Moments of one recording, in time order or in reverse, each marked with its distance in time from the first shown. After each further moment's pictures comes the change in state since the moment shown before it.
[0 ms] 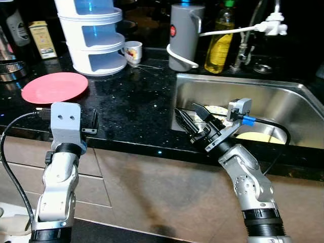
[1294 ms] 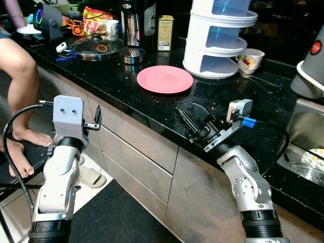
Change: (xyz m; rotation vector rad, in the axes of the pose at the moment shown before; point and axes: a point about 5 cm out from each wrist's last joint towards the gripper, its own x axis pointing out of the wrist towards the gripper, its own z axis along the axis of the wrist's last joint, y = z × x) left arm 0.008 -0.003 0.006 -0.012 -0.020 -0.062; right arm 0.000 0.001 0.001 0.003 -0.025 -0.015
